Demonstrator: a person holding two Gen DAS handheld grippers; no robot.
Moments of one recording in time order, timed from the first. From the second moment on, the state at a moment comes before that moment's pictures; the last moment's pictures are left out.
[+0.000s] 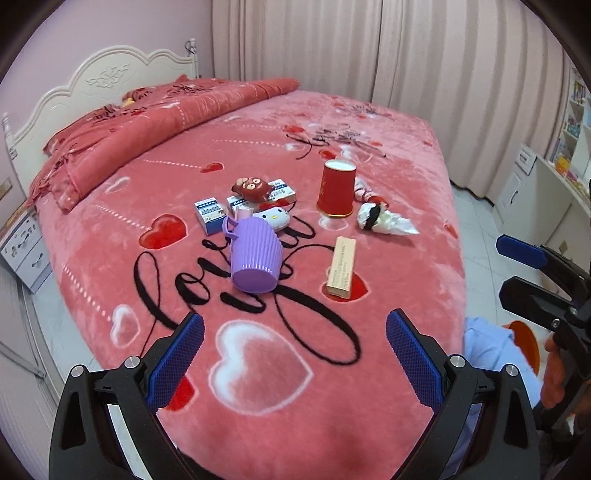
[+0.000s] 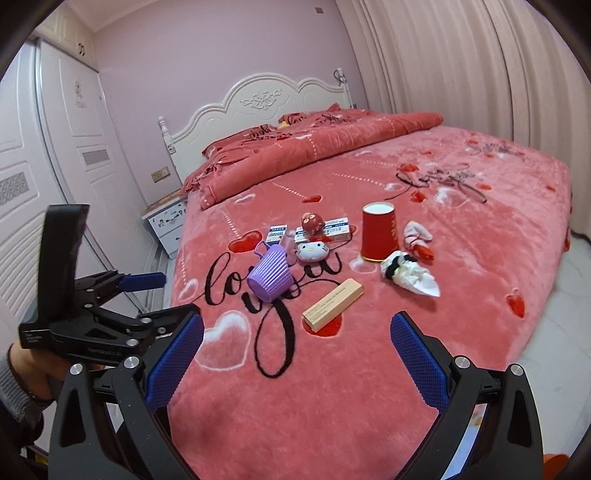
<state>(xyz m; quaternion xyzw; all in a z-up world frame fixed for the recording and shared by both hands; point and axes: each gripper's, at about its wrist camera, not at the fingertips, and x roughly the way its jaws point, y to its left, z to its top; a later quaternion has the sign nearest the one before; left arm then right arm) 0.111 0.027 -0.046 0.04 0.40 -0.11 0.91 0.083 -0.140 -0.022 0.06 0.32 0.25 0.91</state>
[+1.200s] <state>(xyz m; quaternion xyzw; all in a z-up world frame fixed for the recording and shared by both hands) 0.230 0.069 -0.132 0.05 0.47 -0.20 0.86 0.214 -0.078 -0.153 0.07 0.45 0.15 0.88</state>
